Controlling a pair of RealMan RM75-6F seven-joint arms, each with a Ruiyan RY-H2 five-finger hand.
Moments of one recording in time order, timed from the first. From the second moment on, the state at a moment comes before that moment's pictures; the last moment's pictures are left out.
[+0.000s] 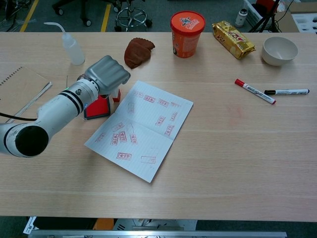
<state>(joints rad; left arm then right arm) -0.93 -1.76 -0.06 -1.26 0.89 0.96 1.01 0.19 -0.95 0.10 -1.68 -1.39 1.31 0.00</state>
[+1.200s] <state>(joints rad) -0.94 -1.76 -0.07 -1.23 0.88 0.95 0.99 0.18 -0.95 0.09 -1.66 -1.38 1.32 0.03</state>
